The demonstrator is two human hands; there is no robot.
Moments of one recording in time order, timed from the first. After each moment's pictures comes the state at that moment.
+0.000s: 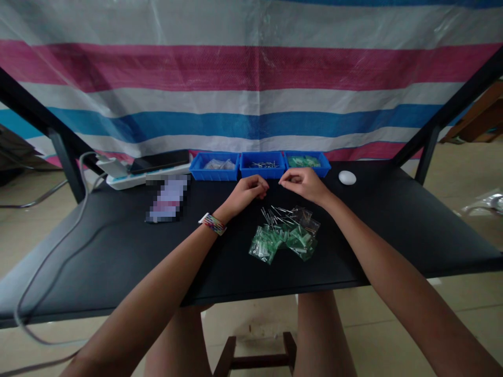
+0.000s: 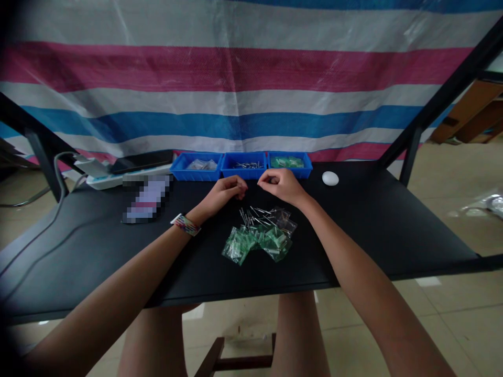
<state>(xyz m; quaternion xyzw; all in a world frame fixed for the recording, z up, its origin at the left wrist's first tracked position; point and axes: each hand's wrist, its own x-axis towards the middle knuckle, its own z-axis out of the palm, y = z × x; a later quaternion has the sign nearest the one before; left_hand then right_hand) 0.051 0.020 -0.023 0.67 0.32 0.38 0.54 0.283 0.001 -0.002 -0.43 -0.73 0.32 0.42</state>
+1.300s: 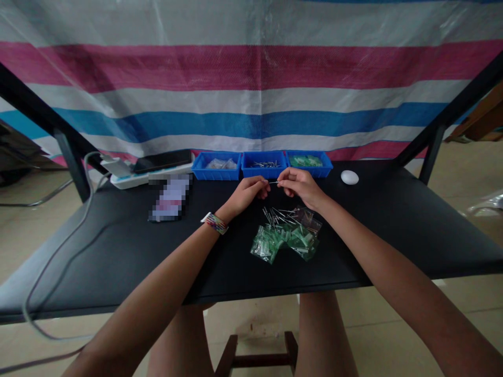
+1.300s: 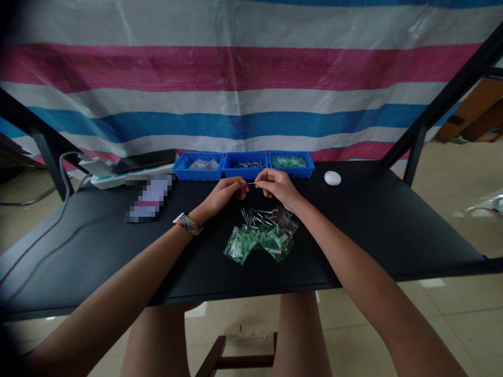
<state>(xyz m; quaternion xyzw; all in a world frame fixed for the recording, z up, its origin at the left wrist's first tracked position) 0.052 0.020 -0.019 0.69 0.34 0.37 0.53 0.260 -0.005 -0.009 -0.41 -0.58 0.50 0.49</state>
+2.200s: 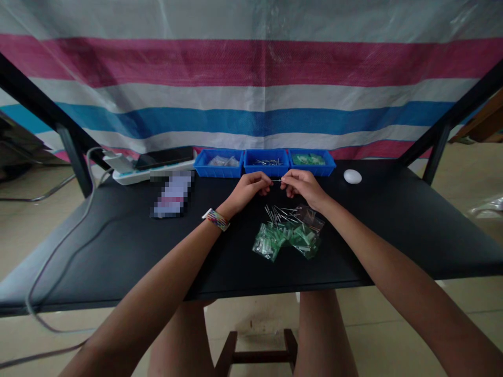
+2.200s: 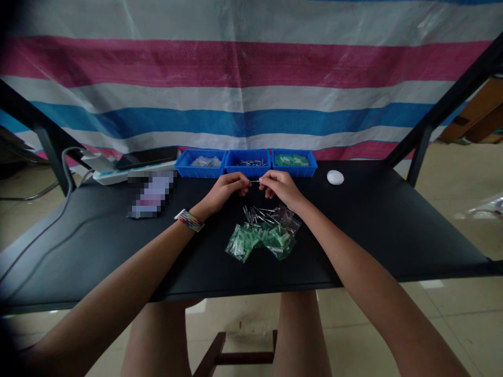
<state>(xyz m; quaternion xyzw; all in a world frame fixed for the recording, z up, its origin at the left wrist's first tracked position) 0.049 0.020 -0.022 0.65 0.33 0.39 0.56 0.261 -0.005 -0.014 -0.45 -0.57 0.51 0.47</state>
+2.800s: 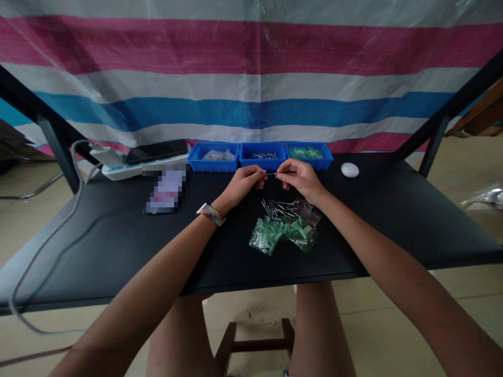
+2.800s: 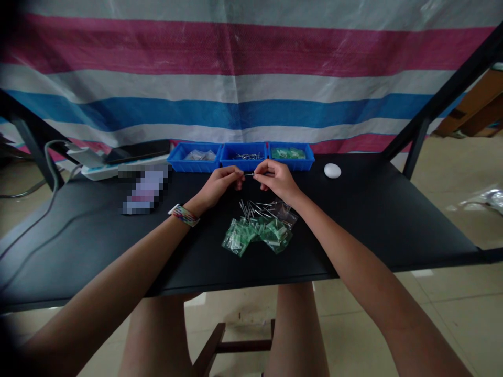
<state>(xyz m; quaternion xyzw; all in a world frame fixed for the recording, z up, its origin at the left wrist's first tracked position) 0.051 0.020 -0.022 0.66 0.34 0.40 0.54 0.259 -0.005 -0.017 -0.41 -0.60 0.45 0.52</state>
